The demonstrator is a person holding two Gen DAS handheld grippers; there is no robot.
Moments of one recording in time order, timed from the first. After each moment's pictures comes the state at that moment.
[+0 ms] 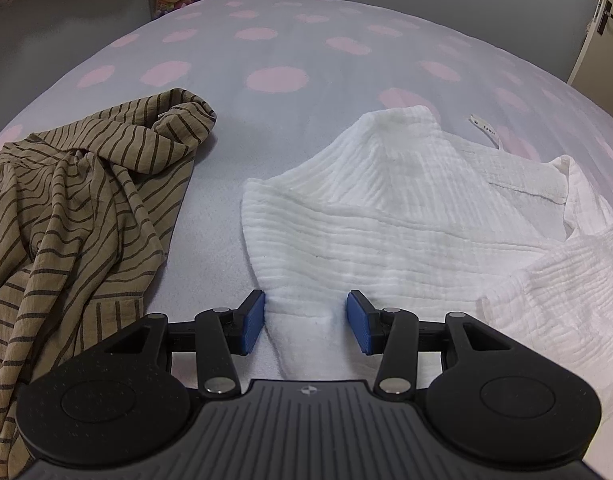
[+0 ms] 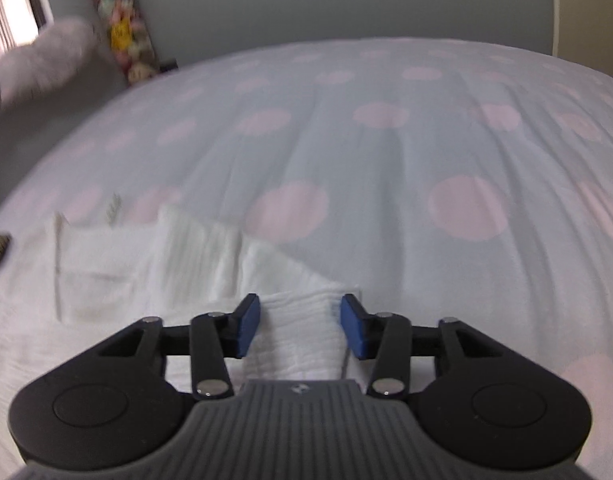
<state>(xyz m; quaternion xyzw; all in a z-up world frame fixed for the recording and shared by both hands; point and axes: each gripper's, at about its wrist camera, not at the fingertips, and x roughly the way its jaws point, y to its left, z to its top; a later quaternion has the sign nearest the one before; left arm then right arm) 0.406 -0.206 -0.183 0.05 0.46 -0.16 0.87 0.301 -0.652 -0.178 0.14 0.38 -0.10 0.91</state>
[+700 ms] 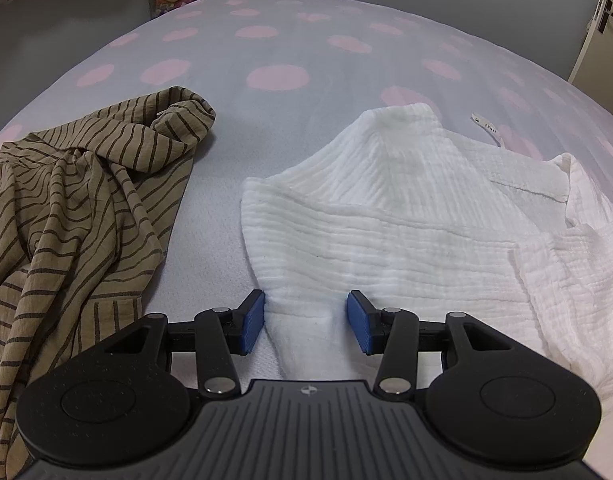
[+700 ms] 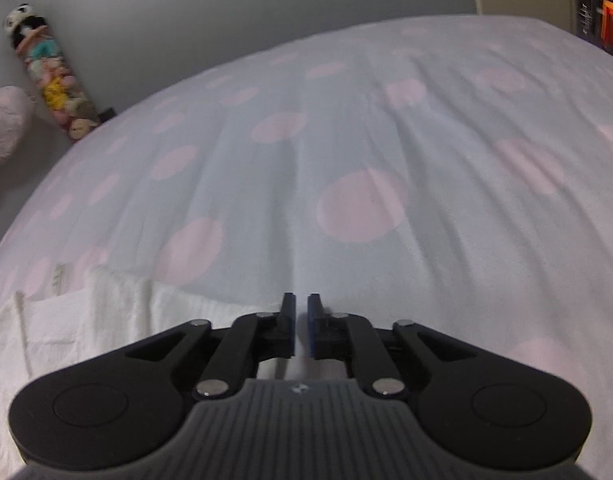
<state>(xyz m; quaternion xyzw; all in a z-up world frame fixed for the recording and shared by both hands) 0.407 -0.206 -0.184 0.05 0.46 -0.16 0.87 0.268 -0.714 -0.172 0.24 0.34 -0.17 0.89</state>
